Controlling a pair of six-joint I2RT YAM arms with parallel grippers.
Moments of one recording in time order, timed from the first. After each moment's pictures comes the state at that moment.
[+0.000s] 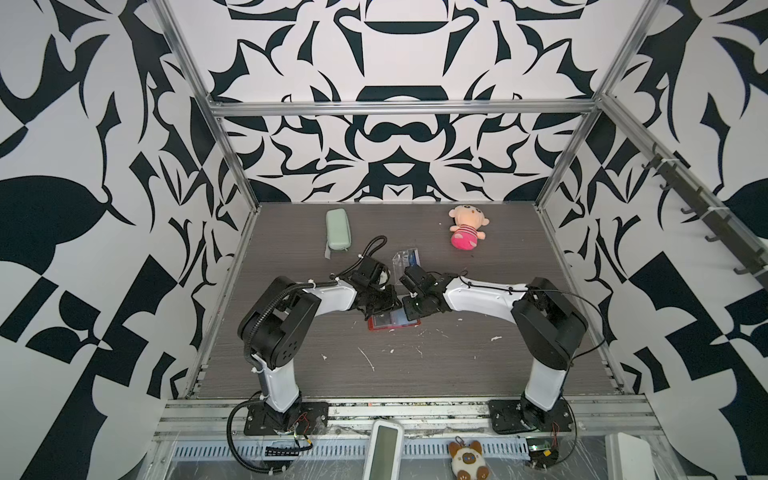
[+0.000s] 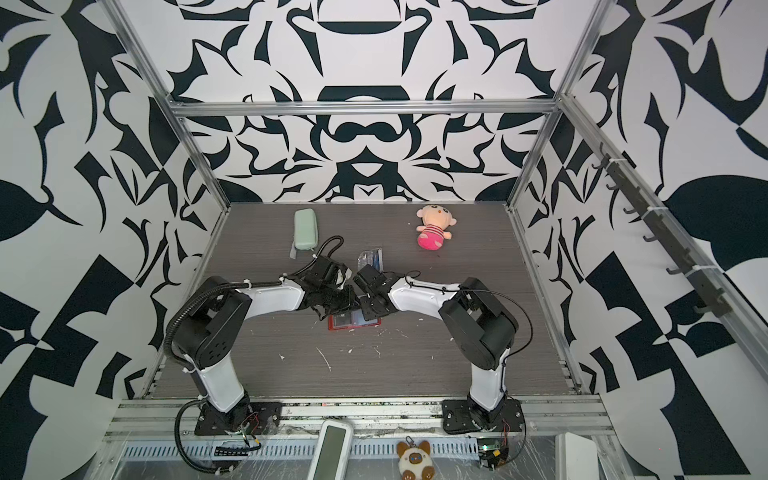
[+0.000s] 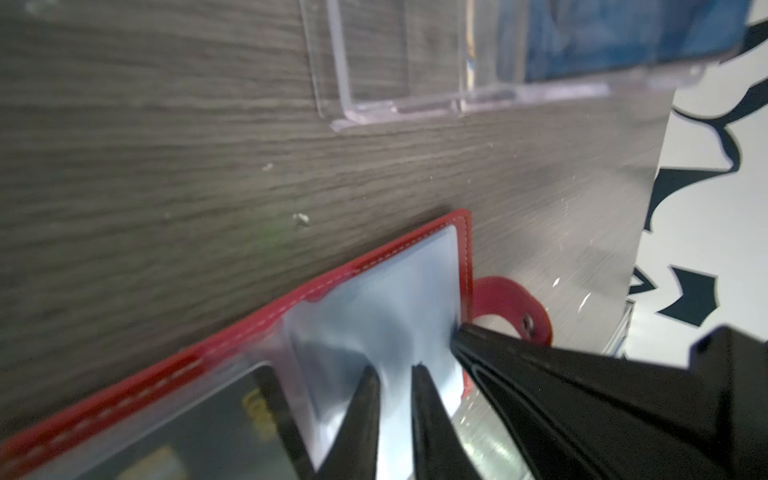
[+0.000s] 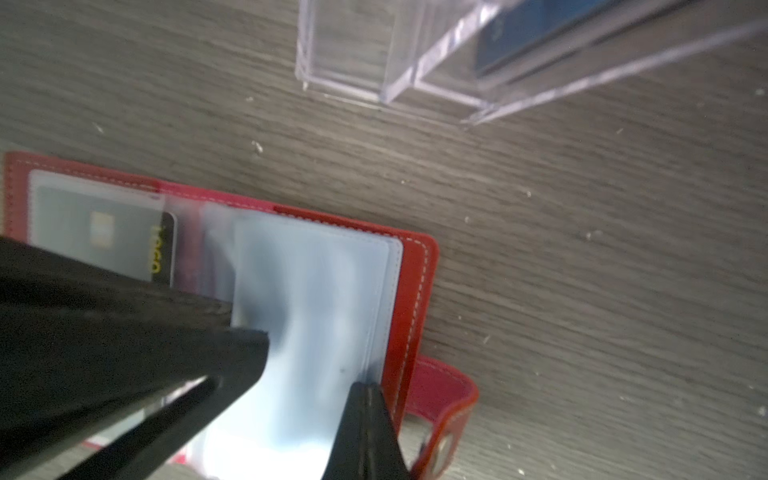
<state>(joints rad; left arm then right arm) -0.63 1.81 0.93 -0.10 0.48 -0.73 0.80 1.83 1.12 -0.49 0.06 0.50</state>
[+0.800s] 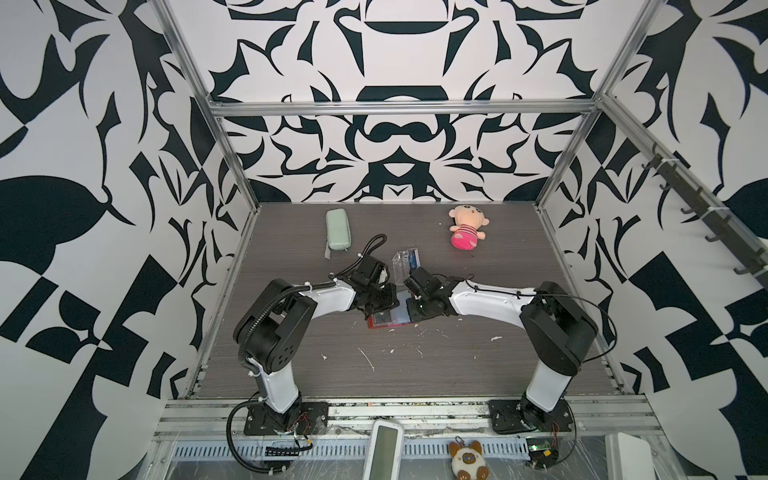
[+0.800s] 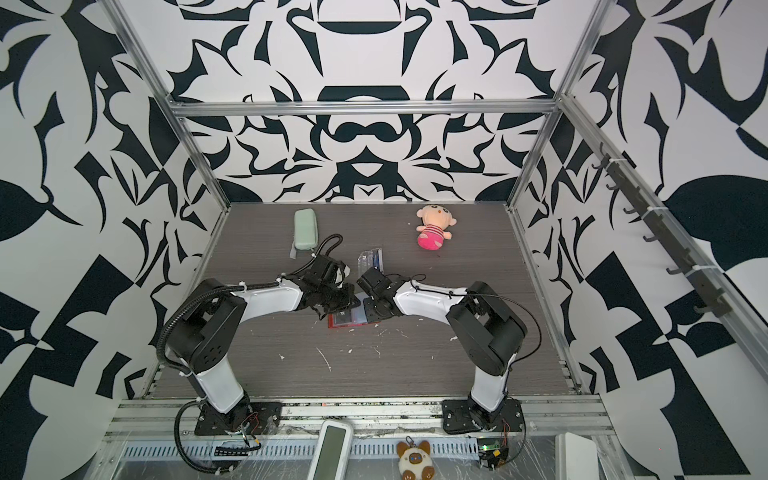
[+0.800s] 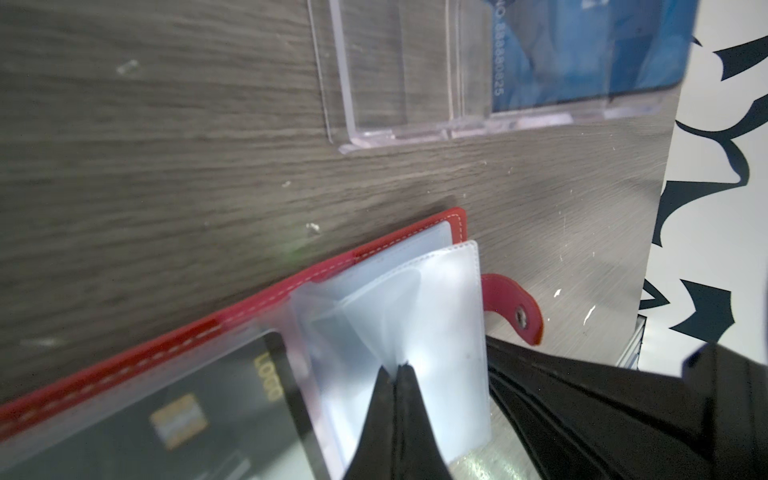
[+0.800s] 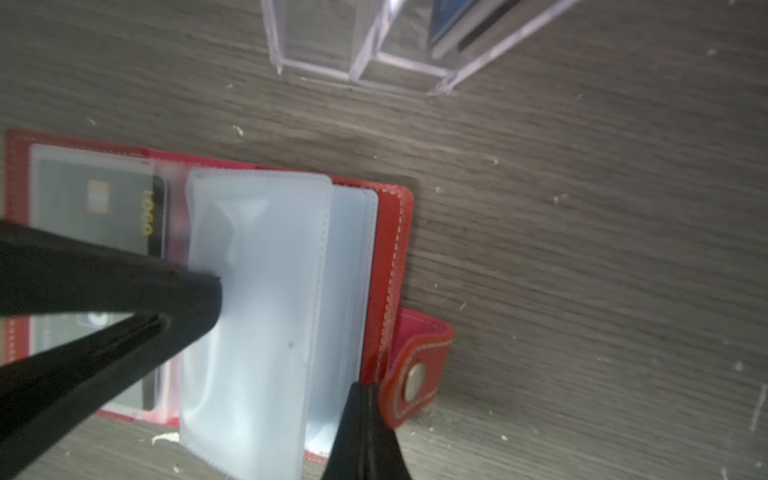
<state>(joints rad) -0.63 1.77 0.93 -0.12 0.42 -0.73 0.80 1.77 1.06 -0.46 0.07 0.54</state>
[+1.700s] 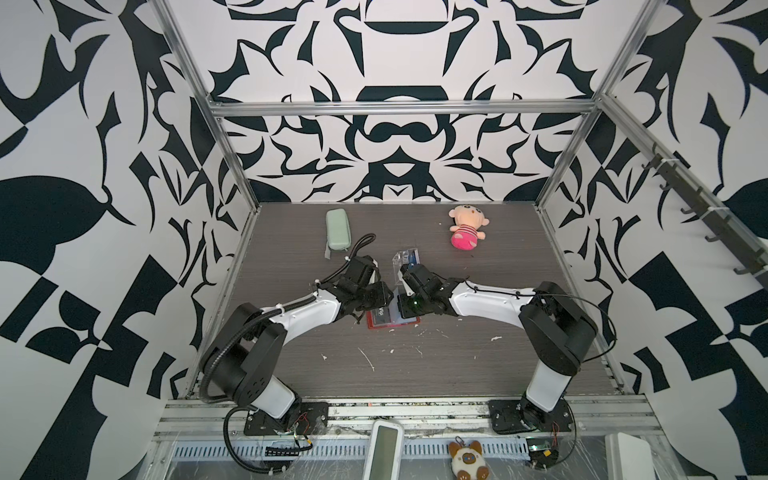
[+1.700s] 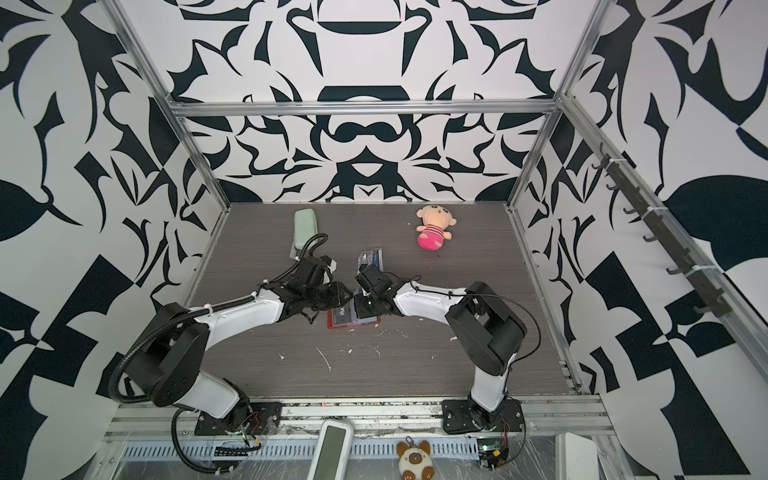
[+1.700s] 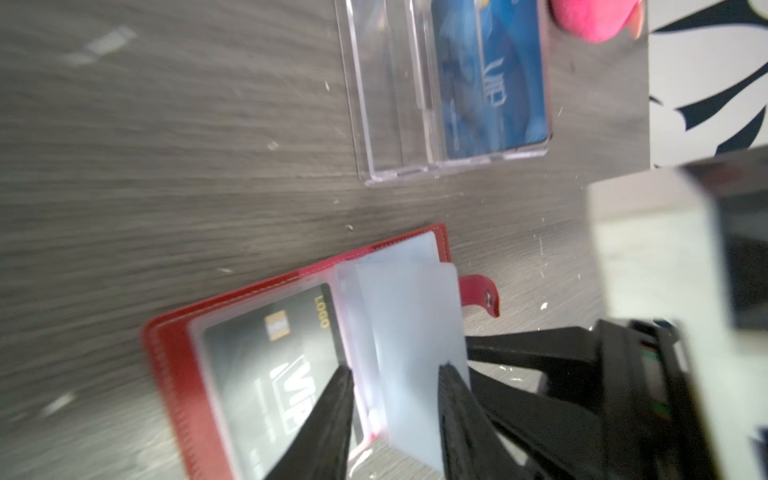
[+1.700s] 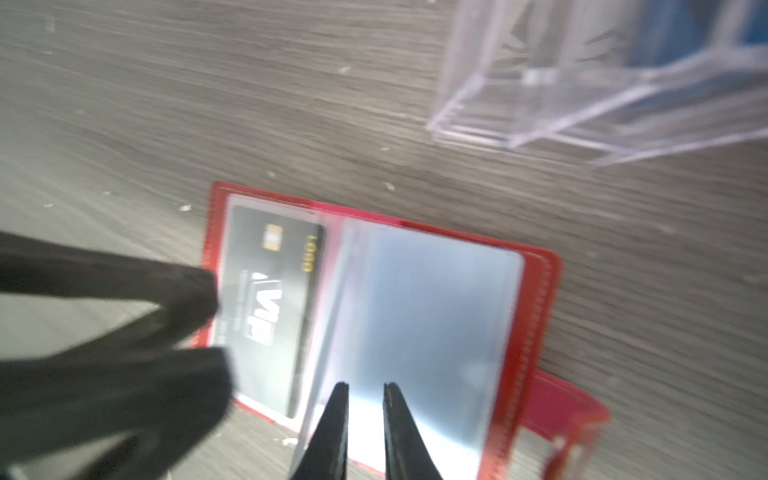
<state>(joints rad) -0.63 1.51 0.80 -0.11 0.22 -0.72 0.80 1.78 1.04 -0.26 -0.12 0.56</state>
